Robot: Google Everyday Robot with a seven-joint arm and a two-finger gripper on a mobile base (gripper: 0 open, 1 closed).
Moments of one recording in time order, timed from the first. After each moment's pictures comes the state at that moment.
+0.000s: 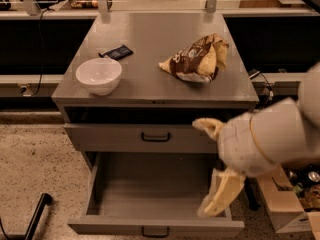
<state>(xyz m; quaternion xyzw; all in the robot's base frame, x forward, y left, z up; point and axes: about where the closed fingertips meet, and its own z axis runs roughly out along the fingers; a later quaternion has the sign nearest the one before) 0.368 -0.077 0.842 -0.67 0.67 0.16 0.29</state>
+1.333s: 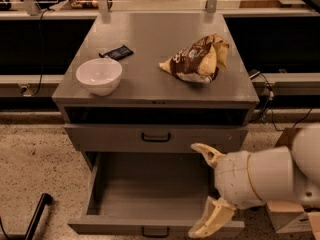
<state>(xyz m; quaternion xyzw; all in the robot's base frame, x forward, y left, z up) 0.349 -0.070 0.779 -0.64 0.67 0.18 0.34</state>
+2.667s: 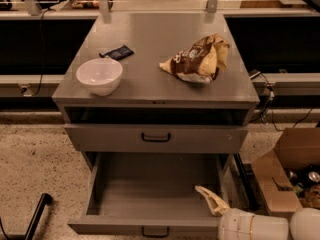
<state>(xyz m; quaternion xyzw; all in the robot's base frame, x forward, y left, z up) 0.308 -0.089 0.647 -0.62 0.62 0.19 0.44</state>
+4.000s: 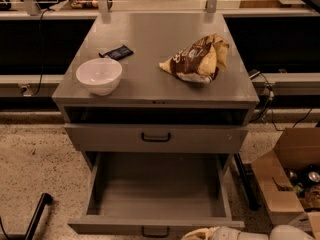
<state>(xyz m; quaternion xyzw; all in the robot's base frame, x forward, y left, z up) 0.291 -0.079 0.551 -0.58 0.66 0.25 0.41</state>
